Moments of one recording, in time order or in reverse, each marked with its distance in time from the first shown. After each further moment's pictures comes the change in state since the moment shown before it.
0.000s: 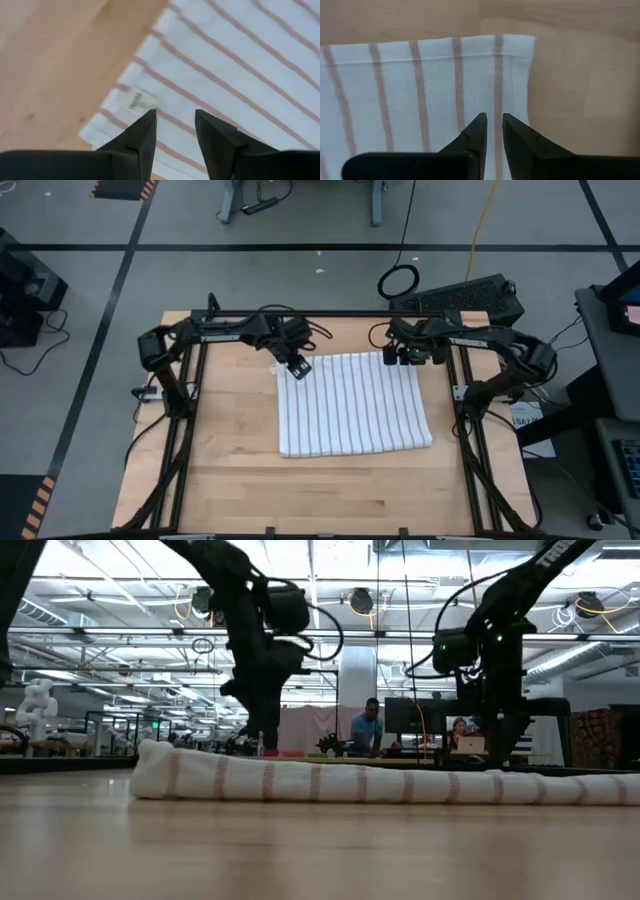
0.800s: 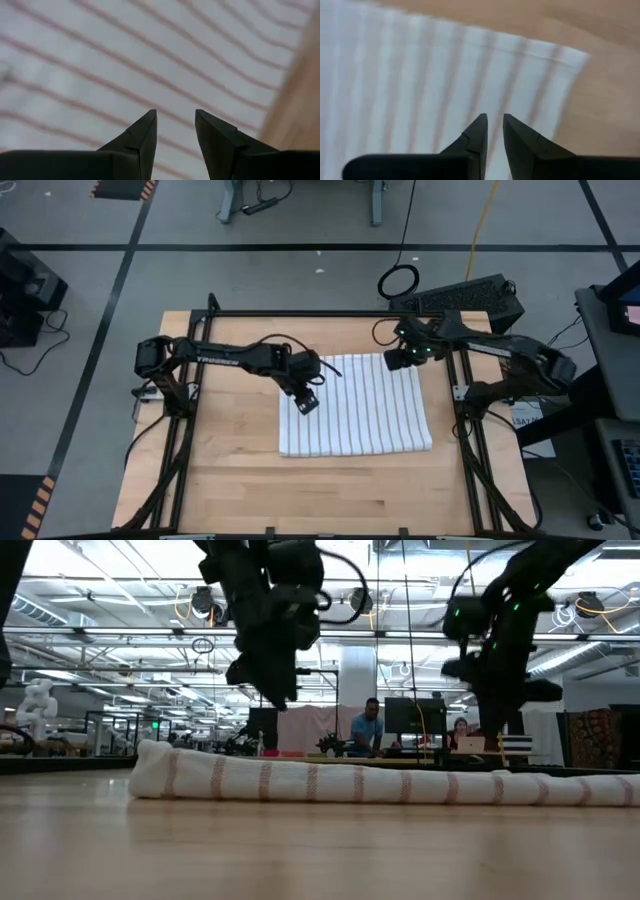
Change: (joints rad) left arm -0.280 -0.021 -0.001 0.072 0.118 -0.202; right arm 0.036 -0.211 0.001 -0.028 -0.164 -0.255
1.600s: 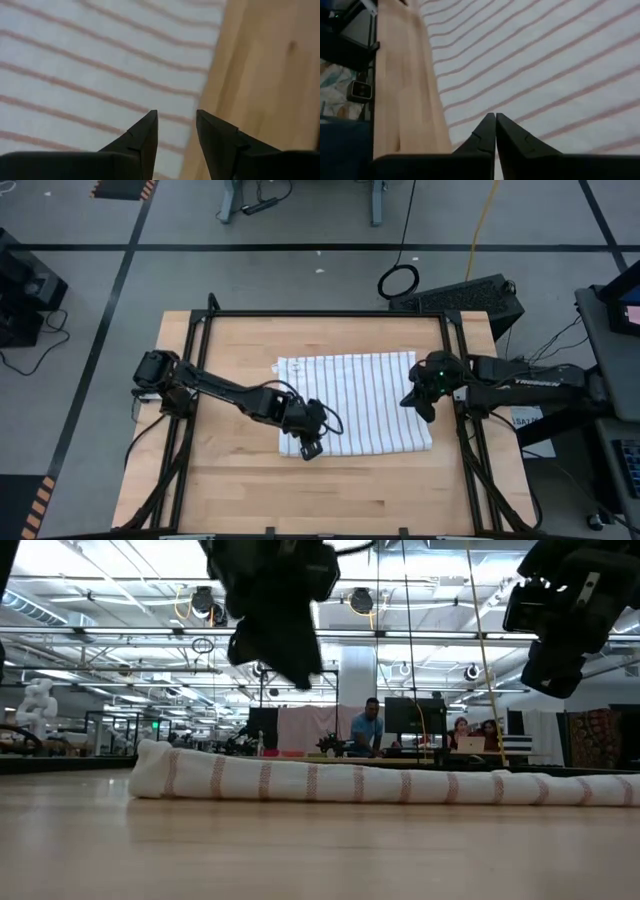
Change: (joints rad) left arm -0.326 0.047 0.001 0.185 -0.215 -0.121; right arm 0.405 -0.563 -0.330 0.252 -0.307 -0.264
